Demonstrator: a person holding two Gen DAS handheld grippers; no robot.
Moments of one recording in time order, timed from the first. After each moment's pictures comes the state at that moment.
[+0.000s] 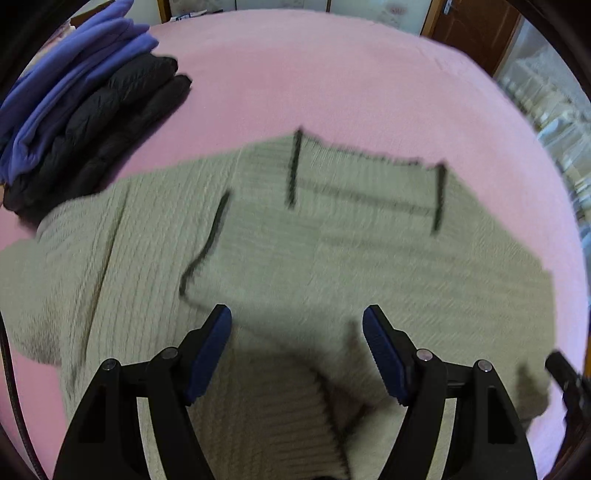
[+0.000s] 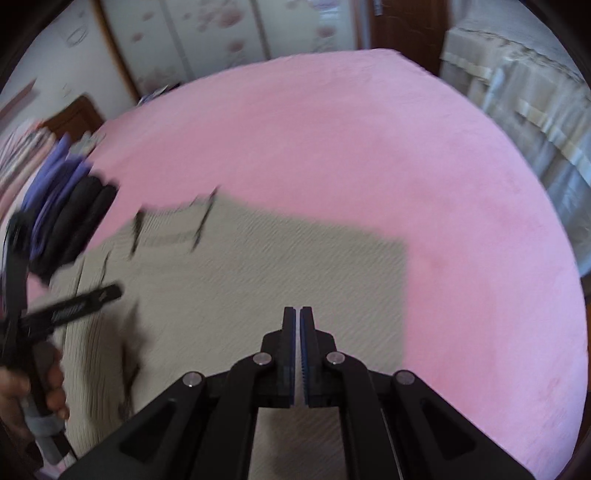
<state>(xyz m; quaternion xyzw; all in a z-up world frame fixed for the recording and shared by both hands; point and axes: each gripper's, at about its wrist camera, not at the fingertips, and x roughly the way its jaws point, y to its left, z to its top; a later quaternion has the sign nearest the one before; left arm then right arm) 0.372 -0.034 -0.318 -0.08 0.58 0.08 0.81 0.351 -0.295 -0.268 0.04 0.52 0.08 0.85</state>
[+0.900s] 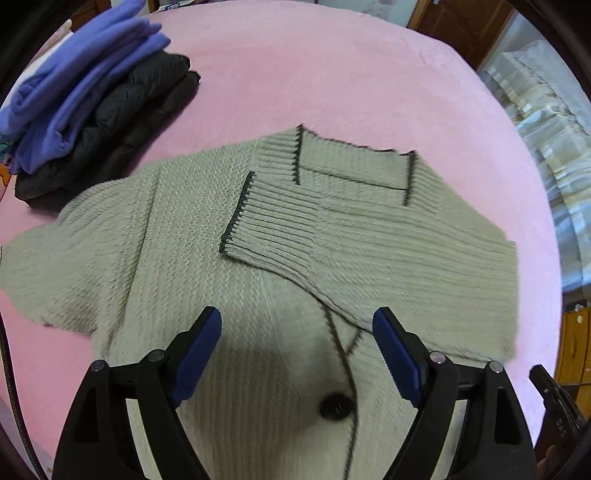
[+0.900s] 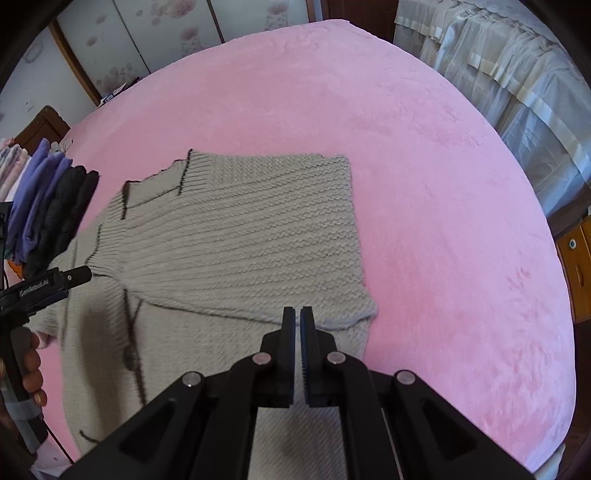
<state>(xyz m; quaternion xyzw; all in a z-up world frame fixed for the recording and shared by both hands) 0.354 -0.013 -0.248 -0.11 0.59 0.03 0.80 0.292 -0.319 -0.240 0.09 0.55 -0.01 0.83</state>
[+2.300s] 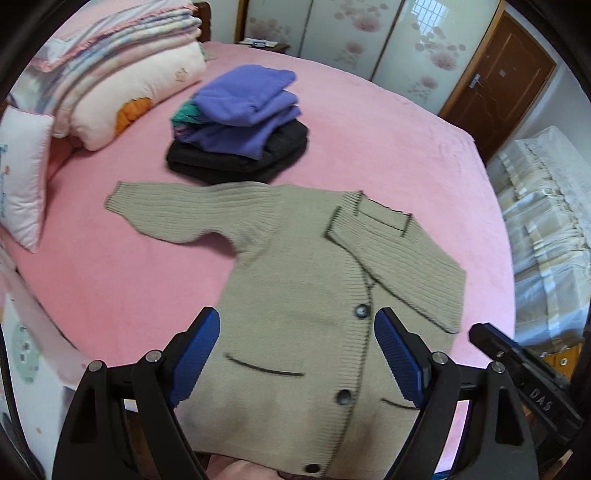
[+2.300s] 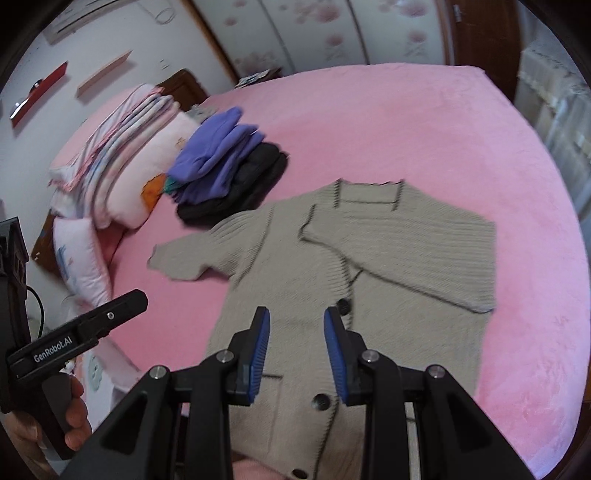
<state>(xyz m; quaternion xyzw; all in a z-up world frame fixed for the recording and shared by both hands) 0.103 0.072 -0.050 -0.18 0.50 0.13 0.84 0.199 -0.164 -0.077 0.06 0.52 0.24 0.82</state>
